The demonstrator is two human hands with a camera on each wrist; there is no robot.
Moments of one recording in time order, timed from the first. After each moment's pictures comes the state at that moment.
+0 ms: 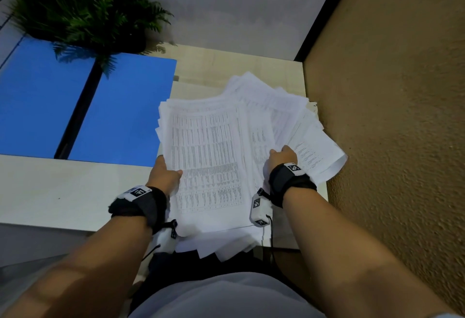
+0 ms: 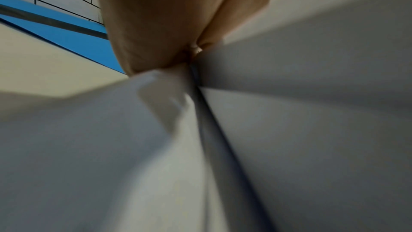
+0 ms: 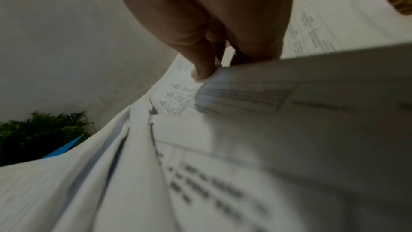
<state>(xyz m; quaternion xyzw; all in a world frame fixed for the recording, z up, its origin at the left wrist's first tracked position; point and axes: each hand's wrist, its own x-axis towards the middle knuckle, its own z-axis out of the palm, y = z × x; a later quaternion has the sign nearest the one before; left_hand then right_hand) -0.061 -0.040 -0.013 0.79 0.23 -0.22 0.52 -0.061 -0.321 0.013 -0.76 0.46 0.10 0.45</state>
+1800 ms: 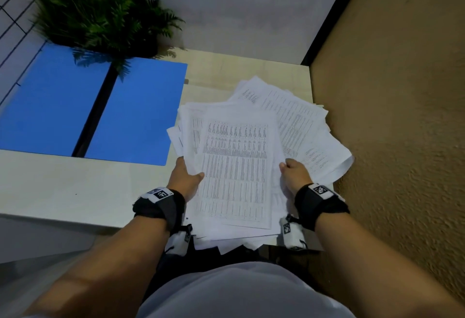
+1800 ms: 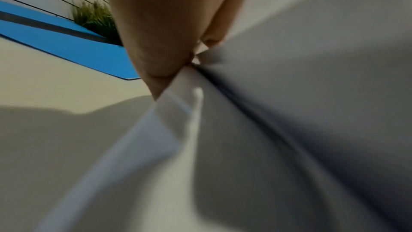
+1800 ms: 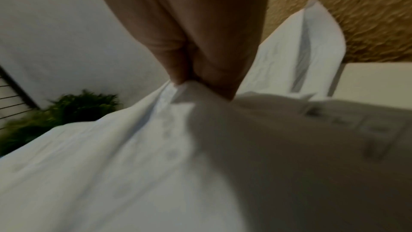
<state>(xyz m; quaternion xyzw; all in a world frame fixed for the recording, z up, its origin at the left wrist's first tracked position) -0.081 -0.058 -0.005 0.79 0.18 -0.21 0.54 -0.110 -0.330 0.004 -0.79 0.35 0.10 0.49</state>
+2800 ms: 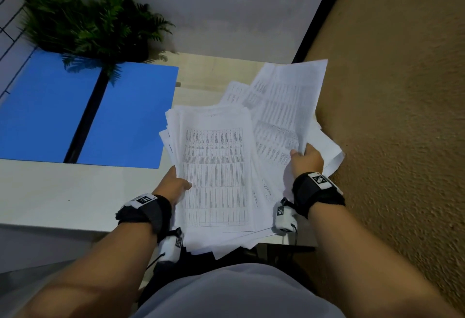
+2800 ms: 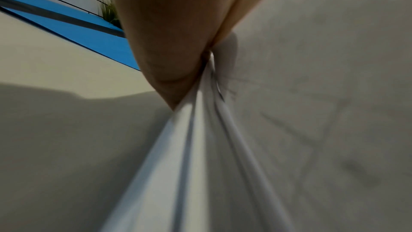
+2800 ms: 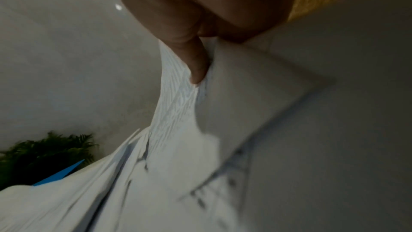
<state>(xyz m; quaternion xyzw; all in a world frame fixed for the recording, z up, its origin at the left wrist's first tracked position) -0.081 -0.038 -0.010 0.72 0.17 -0.32 0.59 -0.102 -0.354 0.039 -0.81 0.40 -0.08 0.43</state>
